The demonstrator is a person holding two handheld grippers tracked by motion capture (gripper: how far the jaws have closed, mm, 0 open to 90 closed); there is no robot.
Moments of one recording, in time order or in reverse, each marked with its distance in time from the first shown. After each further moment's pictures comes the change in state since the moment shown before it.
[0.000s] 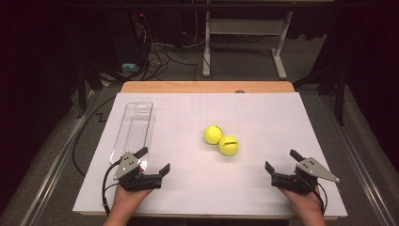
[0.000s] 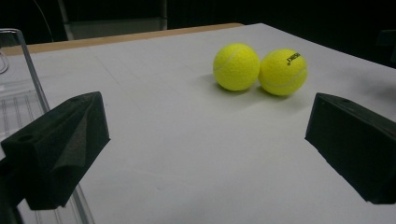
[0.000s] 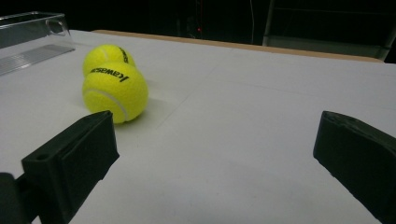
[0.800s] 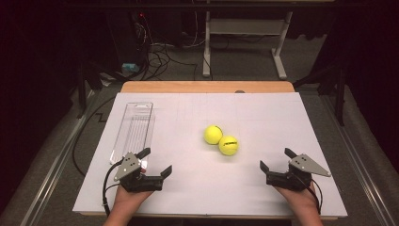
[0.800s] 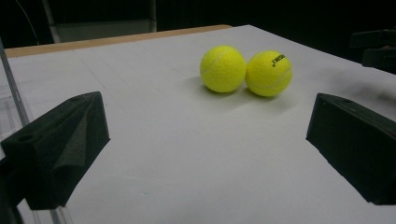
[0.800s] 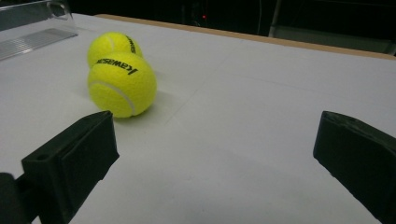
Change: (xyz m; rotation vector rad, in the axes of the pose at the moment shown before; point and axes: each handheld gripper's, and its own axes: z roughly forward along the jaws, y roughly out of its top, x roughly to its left) left arm -0.004 0.002 -0.001 -0.008 -0.043 0.005; right arm 0.011 0.007 0.013 0.058 0.017 -0.040
